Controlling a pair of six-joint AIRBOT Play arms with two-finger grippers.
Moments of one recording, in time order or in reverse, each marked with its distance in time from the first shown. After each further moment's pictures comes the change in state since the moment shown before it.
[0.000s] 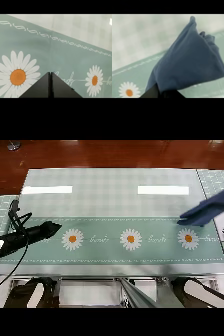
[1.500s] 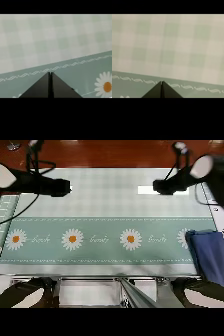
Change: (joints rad) left arm -0.365 -0.570 0.749 0.434 -0.099 -0.172; right arm 0.766 -0.162 -0.450 -0.188 -0.692 0.057
